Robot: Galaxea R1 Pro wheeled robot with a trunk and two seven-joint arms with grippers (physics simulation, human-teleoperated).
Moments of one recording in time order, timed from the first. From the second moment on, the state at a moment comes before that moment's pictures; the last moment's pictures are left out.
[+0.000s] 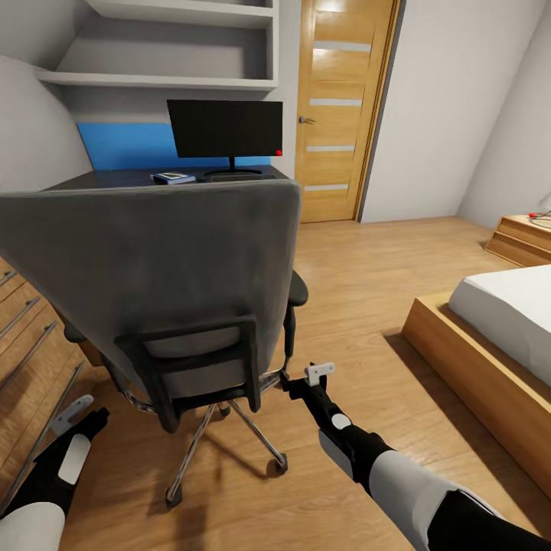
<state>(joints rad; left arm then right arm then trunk) -0.58 0.16 0.57 -0.70 0.35 0.19 0.20 -0.81 0.10 0.74 -0.32 -0.54 -0.44 -0.02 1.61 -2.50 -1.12</state>
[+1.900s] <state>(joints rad) -0.58 0.15 0.57 -0.70 0.35 0.19 0.19 -0.81 0.10 0.74 -0.32 -0.54 -0.45 -0.02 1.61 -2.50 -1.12</state>
